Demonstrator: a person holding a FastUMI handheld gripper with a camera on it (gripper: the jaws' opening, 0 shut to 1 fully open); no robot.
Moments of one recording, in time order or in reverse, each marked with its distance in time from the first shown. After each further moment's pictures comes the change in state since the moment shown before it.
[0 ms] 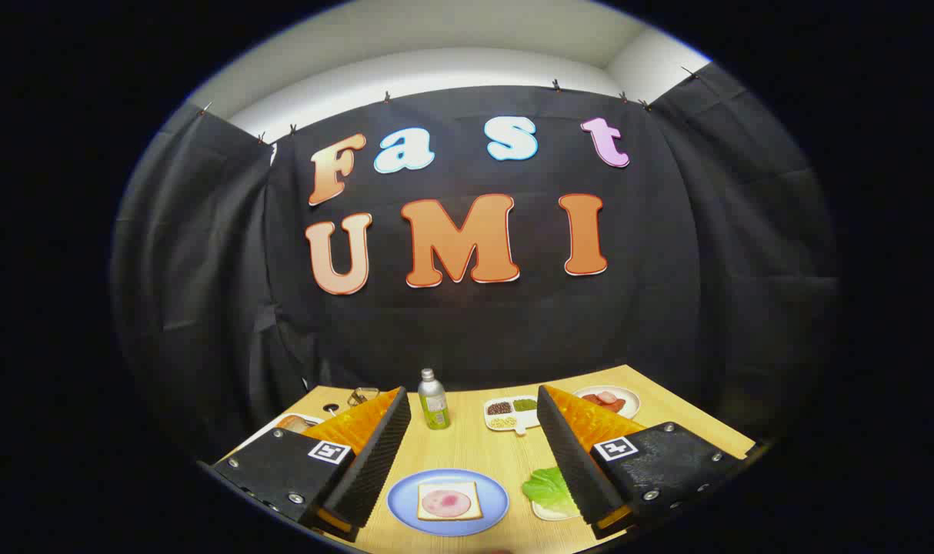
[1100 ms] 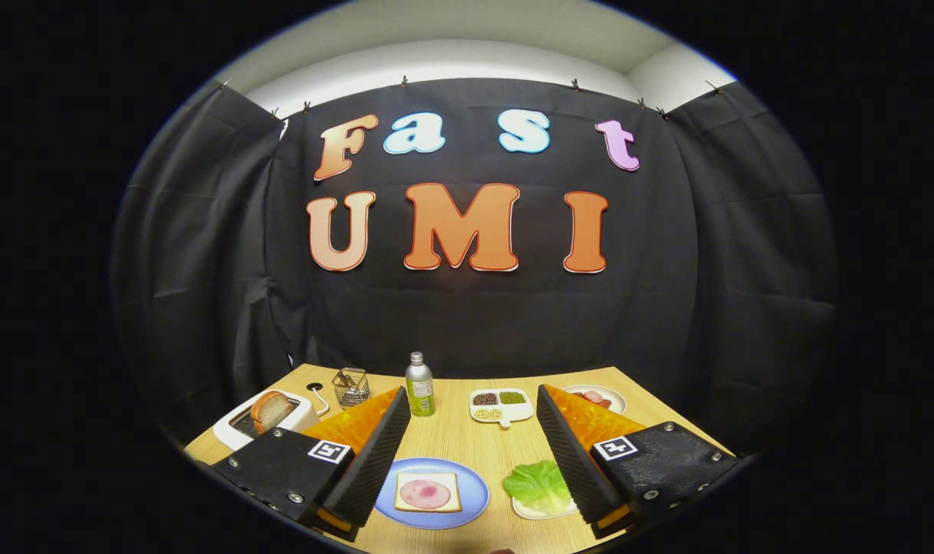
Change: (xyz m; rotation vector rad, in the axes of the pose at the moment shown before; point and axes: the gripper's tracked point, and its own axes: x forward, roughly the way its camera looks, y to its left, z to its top) arm 0.009 -0.006 -0.013 -0.087 0.011 -0.014
